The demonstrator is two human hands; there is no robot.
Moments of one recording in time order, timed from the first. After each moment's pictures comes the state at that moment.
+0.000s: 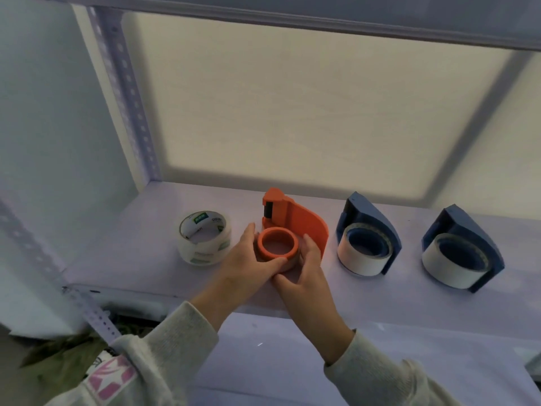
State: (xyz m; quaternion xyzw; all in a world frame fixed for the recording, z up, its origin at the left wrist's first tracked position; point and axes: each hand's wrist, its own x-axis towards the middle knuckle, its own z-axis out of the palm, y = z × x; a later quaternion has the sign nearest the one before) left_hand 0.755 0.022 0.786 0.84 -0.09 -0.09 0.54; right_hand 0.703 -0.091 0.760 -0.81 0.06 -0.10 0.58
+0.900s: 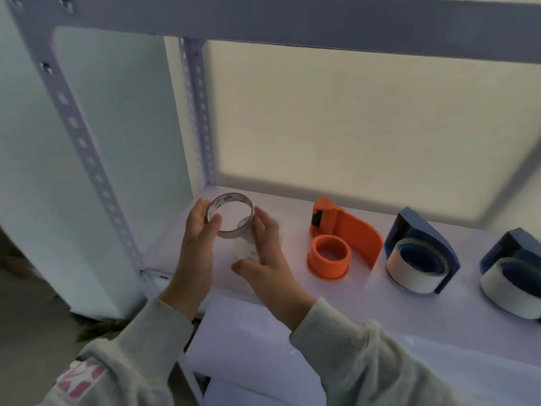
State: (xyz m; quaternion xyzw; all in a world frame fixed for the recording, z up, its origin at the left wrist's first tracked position) left_hand 0.758 0.148 0.803 0.64 -0.01 0.12 0.76; right_hand 0.729 0.022 0.801 -0.75 -0.12 0.01 0.65
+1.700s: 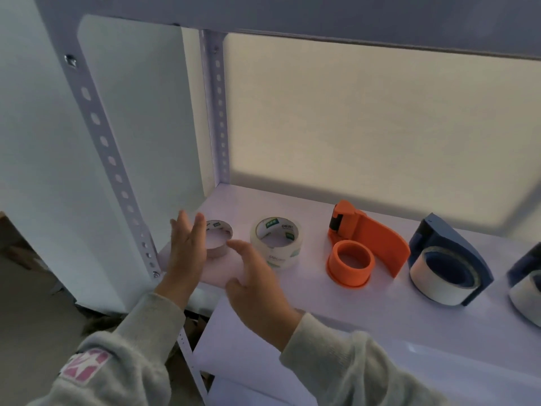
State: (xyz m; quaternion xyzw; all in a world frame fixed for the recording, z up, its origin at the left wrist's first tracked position) left_hand 0.794 0.201 0.773 0.78 0.12 0.12 0.60; right_hand 0.729 0.068 0.781 -0.85 -0.13 0.04 0.50
